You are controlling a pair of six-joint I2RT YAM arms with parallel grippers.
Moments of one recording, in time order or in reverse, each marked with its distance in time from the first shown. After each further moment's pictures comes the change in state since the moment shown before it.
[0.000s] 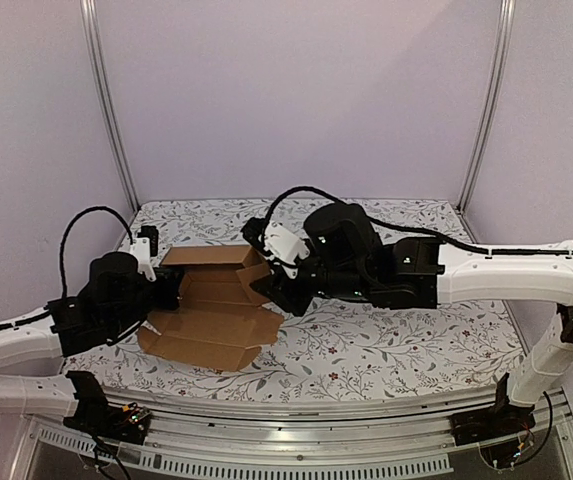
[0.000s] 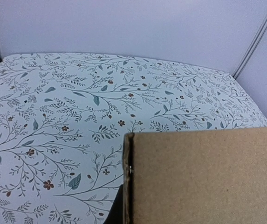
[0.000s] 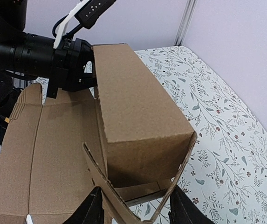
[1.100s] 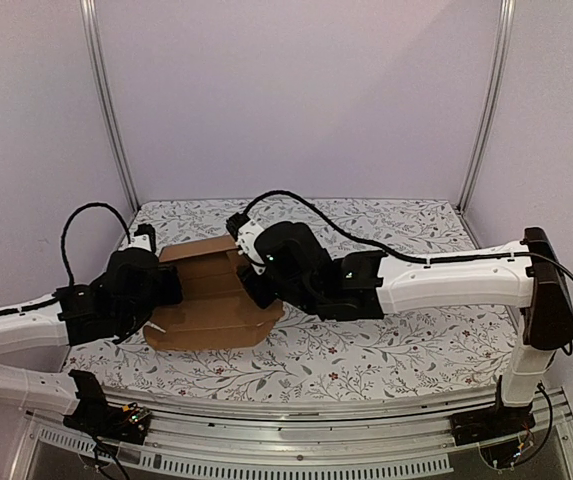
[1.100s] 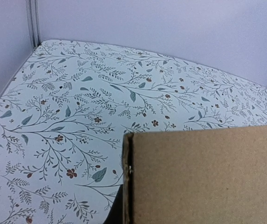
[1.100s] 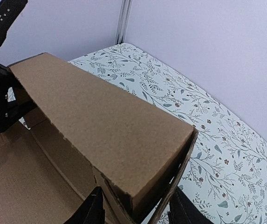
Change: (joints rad) left arm -0.063 0.114 0.105 -0.164 -0.241 -0.171; right arm 0.038 0.246 0.153 0.100 0.373 0.117
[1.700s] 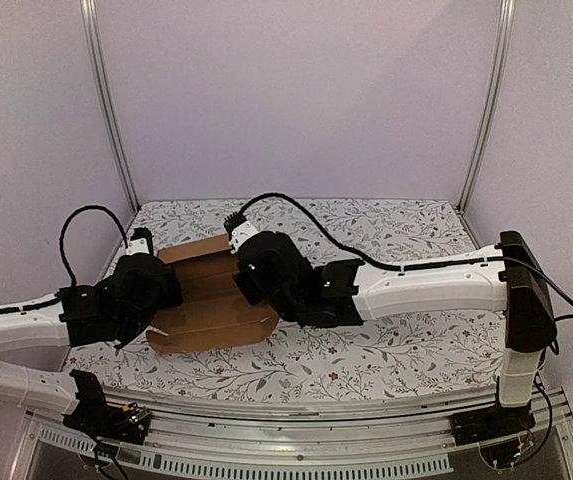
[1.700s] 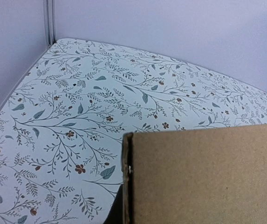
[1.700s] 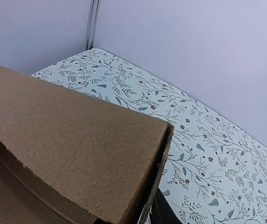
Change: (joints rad) left arm -0.062 0.016 0.015 -0.068 -0.128 -0.098; right arm 0.013 0.106 0.066 0.053 0.190 0.013
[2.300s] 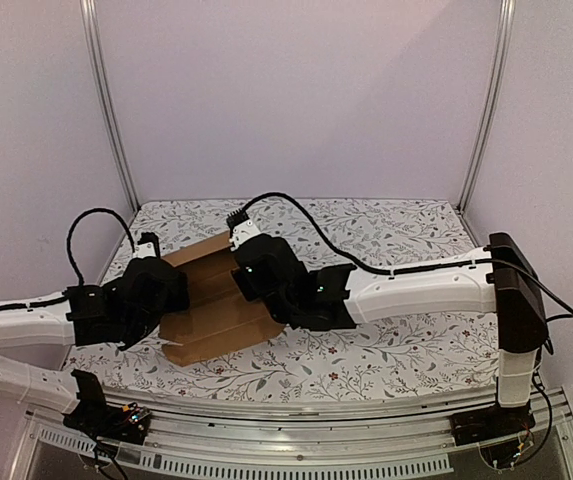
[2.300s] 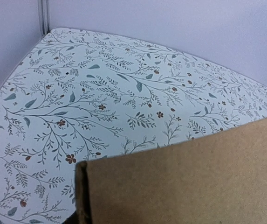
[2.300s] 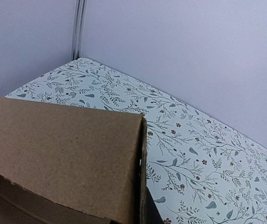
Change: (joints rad) left arm -0.031 0.052 0.013 -0.022 0.005 -0.069; right arm 0.000 0.042 0.010 0.084 0.092 0.013
